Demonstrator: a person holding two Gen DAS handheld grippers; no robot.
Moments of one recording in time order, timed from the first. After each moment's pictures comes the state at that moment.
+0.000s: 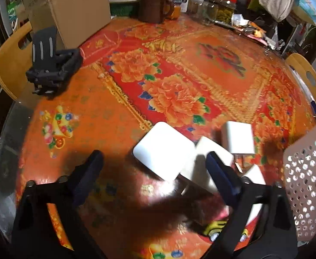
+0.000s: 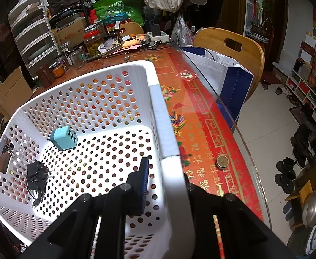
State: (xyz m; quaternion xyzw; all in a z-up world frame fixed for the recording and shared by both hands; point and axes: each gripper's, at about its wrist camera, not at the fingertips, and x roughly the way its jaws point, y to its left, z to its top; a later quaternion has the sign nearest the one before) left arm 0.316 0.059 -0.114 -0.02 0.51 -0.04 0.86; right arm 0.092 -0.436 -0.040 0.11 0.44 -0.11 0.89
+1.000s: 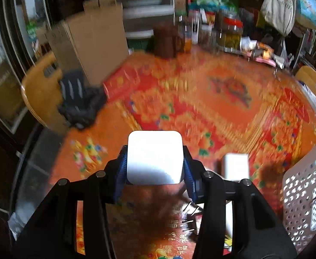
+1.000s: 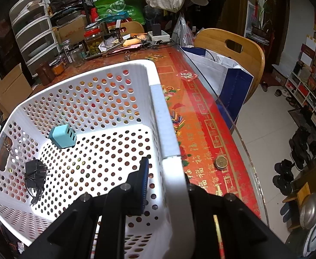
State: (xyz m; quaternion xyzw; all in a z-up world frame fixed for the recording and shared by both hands) left arm 0.304 0.048 -0.047 0.02 0.41 0.03 0.91; right arm 0.091 -0.434 -0.040 0.10 0.44 -0.11 0.89
